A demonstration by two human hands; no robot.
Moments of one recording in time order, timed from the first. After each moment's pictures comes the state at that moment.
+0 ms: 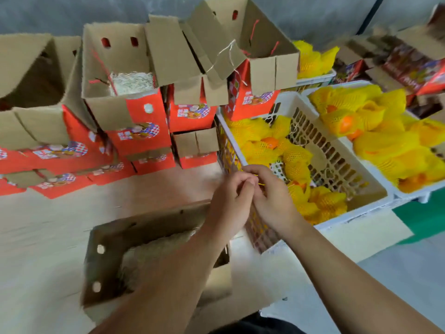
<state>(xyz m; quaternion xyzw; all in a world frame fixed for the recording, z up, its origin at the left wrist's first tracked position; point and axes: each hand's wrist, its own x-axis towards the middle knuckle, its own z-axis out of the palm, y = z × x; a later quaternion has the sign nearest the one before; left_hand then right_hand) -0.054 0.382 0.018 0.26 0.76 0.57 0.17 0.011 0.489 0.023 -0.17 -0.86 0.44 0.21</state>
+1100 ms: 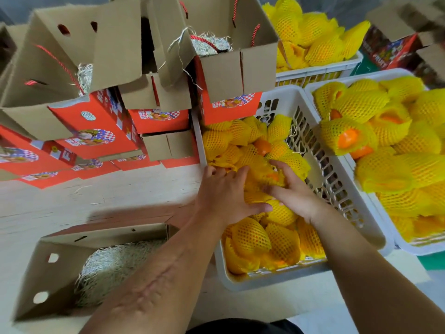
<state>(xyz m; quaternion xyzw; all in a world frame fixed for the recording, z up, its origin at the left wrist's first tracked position) -0.091 0.521 -0.011 0.41 0.91 0.00 0.02 -0.003 0.710 -0.031 -0.23 -0.76 0.61 -0.05</state>
